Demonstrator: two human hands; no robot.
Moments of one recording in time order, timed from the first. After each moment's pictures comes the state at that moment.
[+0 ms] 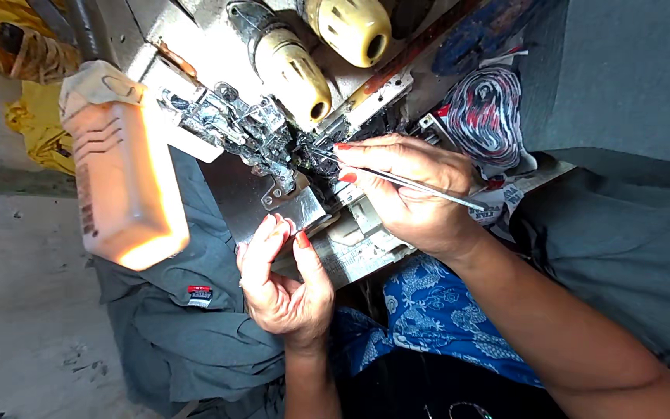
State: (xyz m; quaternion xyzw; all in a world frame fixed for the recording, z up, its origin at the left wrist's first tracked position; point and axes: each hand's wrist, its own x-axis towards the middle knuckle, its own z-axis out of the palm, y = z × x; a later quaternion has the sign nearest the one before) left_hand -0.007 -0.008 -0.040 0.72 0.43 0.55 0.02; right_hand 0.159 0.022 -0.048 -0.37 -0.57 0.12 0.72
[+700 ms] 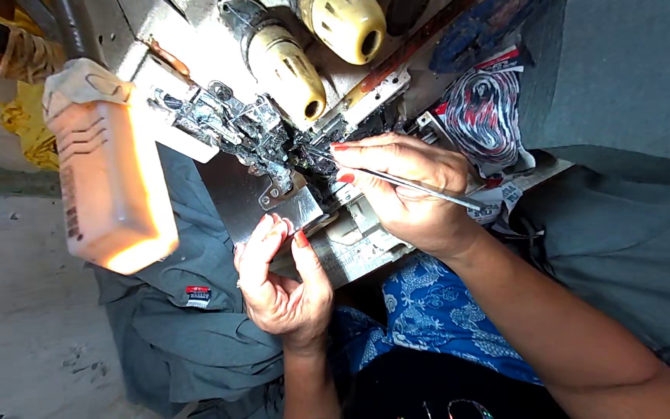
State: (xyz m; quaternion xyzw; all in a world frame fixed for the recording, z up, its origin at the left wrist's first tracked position) left_hand -0.008 -0.008 -0.040 0.72 0.43 0.55 0.02; right_hand 0.159 0.022 -0.049 -0.36 -0.57 0.13 0.73
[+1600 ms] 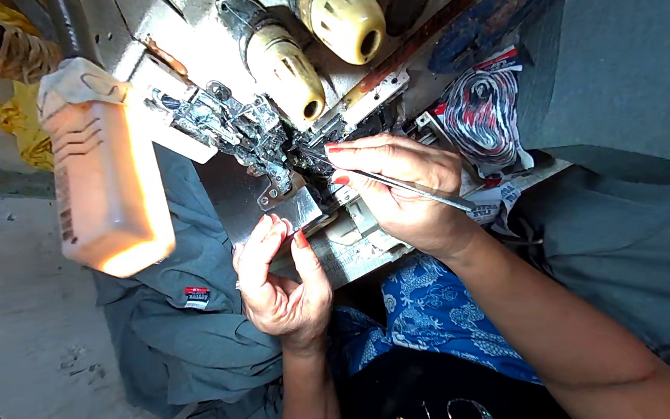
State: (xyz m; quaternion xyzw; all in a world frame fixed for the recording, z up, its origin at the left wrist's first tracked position) left_hand -0.009 -0.007 -0.041 0.72 0.42 0.55 0.02; right_hand 0.159 0.024 -0.049 -0.35 -0.58 0.13 0.72
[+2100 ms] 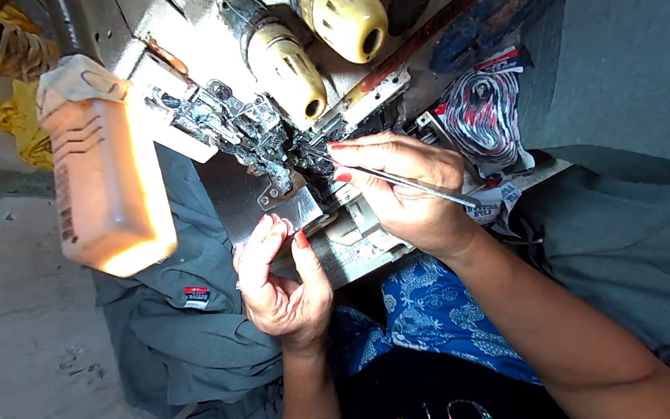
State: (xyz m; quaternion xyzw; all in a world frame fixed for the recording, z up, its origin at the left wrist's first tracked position) left_hand -0.009 -0.008 -0.041 0.72 0.43 0.54 0.01; right_hand 0.159 0.024 -0.048 -0.36 -0.58 0.14 0.72
